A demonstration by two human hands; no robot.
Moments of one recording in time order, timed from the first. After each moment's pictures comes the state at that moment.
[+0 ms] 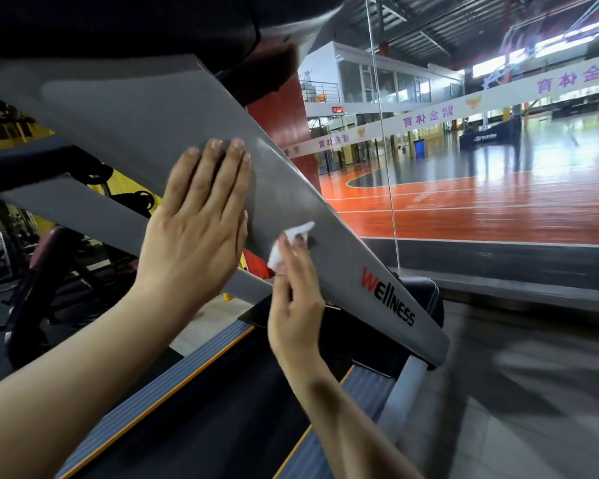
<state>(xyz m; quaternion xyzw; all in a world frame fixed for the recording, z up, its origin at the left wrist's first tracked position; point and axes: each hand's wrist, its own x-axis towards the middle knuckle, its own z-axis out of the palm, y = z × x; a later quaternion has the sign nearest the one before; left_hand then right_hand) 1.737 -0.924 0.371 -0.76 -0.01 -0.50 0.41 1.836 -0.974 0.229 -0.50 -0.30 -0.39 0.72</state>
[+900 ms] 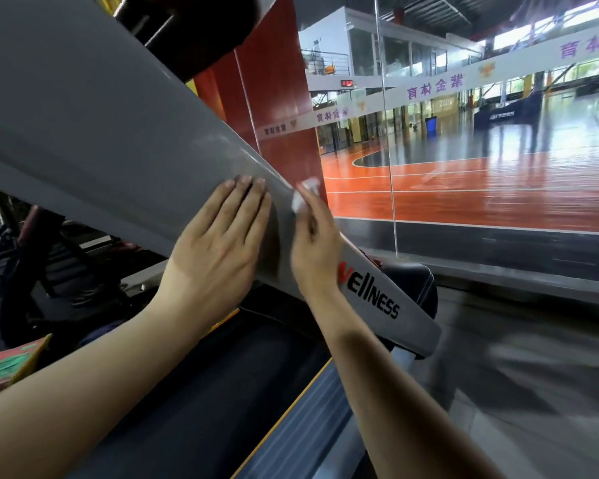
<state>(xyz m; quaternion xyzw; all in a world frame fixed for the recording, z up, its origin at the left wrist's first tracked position) 1.828 -0.954 0.301 -0.80 0.05 -0.42 0.43 1.963 -1.033 0.247 -0.53 -0.29 -0.25 0.76</state>
